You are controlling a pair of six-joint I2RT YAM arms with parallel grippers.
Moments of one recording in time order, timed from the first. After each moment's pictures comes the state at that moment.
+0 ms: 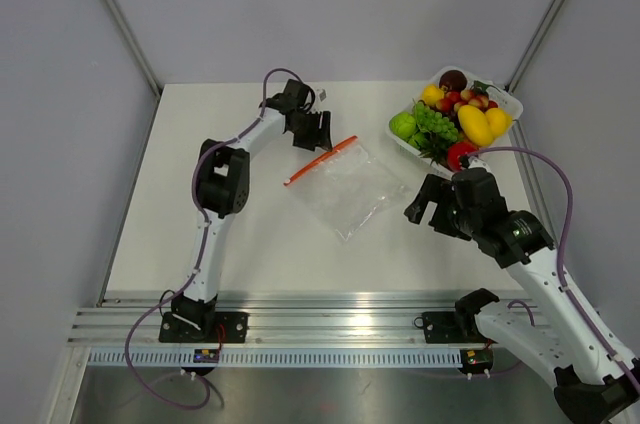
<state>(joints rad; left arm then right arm) -0.39 2.42 2.07 -0.64 0.35 -0.23 0.46 0.79 0.93 -0.91 0.09 0.70</state>
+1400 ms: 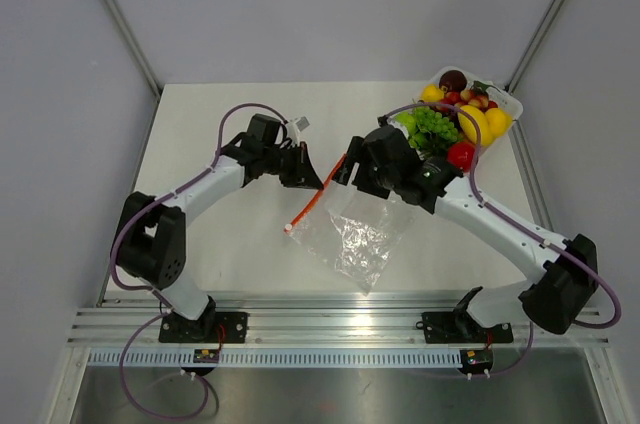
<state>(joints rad) -0.44 1.63 1.15 -0.33 0.65 -0.48 0.75 1.35 1.21 -0.56 0.11 0.90</state>
